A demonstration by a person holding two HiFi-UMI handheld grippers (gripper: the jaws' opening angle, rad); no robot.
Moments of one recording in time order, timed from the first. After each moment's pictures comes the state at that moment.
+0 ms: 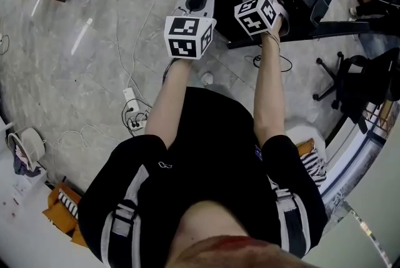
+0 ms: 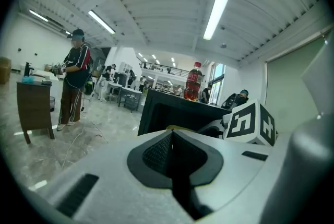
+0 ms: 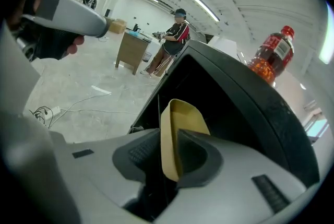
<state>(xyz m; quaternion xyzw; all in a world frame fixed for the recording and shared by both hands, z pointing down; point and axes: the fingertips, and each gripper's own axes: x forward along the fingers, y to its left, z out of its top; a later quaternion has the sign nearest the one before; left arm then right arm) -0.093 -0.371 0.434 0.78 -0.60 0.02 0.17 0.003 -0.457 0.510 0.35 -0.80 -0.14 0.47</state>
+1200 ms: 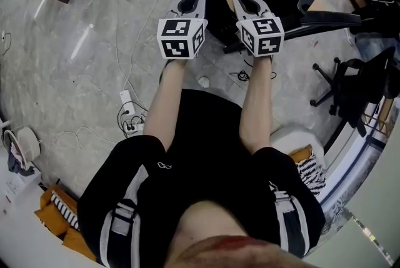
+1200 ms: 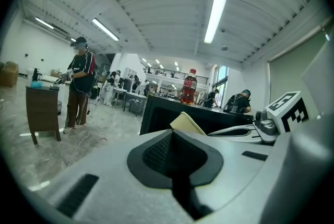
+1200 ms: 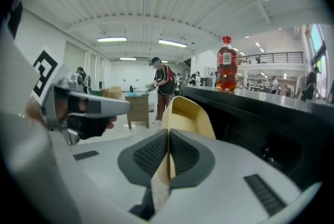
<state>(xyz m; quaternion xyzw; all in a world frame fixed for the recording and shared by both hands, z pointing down) -0.084 -0.329 0.420 0.77 -0.62 0.01 0.15 0.003 -0.362 0.444 0.34 -0.92 0.04 0.18</state>
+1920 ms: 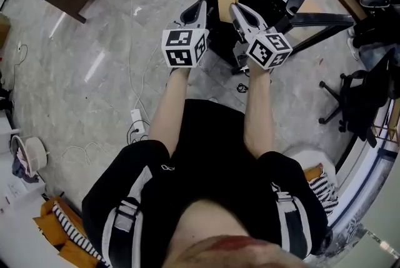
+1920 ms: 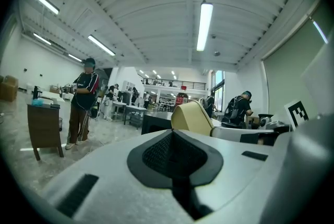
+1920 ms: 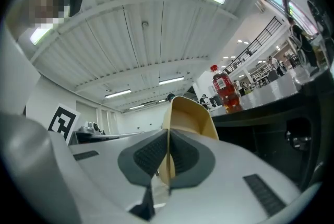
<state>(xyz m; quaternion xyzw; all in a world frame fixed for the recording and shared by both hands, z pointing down) -0.065 -0.293 0.365 0.77 -0.64 0.00 0.08 0.020 -0.312 0.368 0.27 -0.95 0.15 -0.09</state>
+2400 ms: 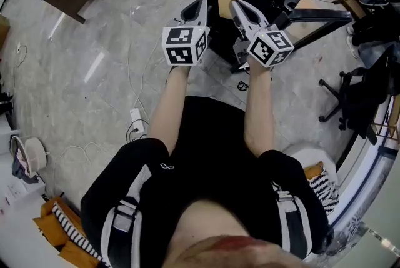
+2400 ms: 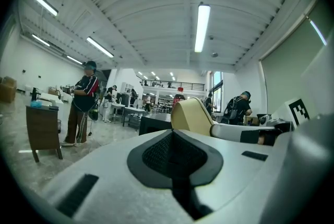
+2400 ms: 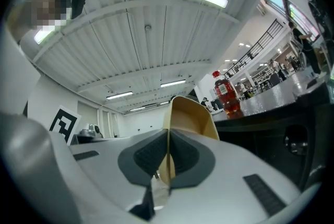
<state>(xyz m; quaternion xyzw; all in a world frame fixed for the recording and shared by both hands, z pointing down) -0.055 -0.286 0.360 0.77 -0.63 -0.01 0.07 0.027 -0.302 0.355 0.27 -0.95 0.13 -0.11</state>
